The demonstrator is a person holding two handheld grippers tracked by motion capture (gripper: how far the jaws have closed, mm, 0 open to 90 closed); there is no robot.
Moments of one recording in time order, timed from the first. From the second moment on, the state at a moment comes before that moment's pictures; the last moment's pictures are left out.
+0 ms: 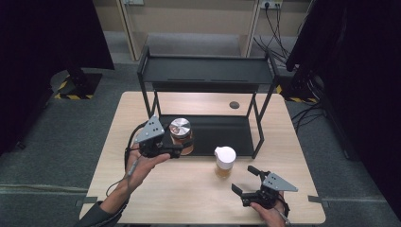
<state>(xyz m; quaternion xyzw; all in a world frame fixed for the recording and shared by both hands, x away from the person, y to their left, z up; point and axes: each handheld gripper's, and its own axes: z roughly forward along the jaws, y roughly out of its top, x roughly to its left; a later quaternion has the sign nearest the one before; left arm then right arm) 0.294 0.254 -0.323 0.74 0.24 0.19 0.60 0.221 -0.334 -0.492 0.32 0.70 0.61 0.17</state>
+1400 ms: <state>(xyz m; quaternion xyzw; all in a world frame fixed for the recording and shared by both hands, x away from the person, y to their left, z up) 0.326 0.237 -0.201 0.73 0.27 0.23 0.58 0.222 -0.334 -0.493 0.32 0.70 0.61 0.17</state>
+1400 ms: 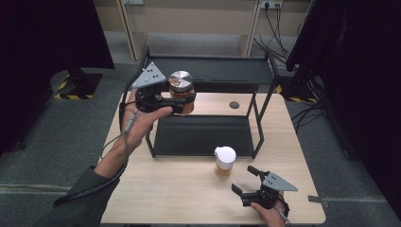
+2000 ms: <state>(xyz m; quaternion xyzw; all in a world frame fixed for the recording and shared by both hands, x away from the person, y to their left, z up) 0.348 0.221 -0.171 0.72 0.29 0.24 0.58 0.222 -0.334 -0.493 0.32 0.70 0.61 0.16</state>
